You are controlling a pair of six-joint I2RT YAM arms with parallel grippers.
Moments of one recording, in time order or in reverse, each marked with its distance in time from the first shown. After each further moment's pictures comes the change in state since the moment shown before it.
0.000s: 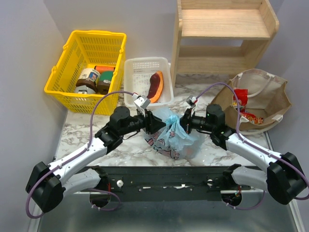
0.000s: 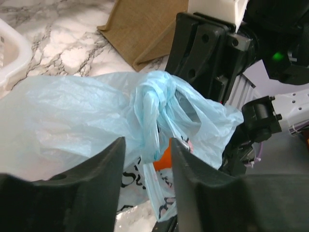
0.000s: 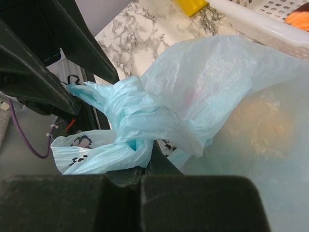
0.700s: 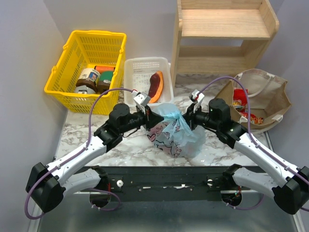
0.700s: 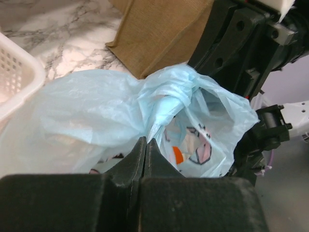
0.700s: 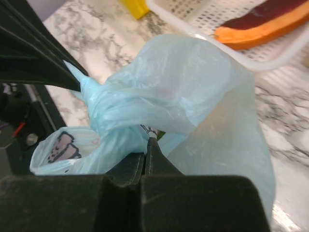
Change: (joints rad) left arm 0.007 0.016 0.055 -0.019 -0.035 0.056; right arm 0.033 -0.127 0.199 -0.441 0.262 -0.214
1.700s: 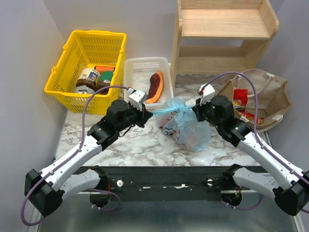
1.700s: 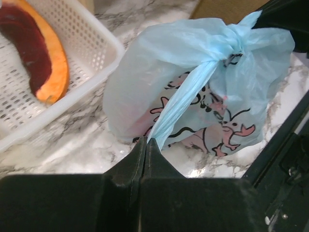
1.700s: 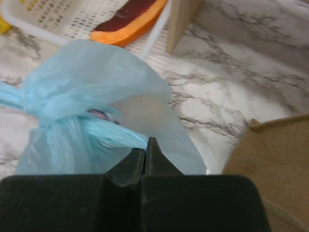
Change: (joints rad) left arm 0.035 -0.048 0.110 -0.315 -0.205 0.175; right arm 0.003 -0.027 0.111 -0.185 0.520 -0.131
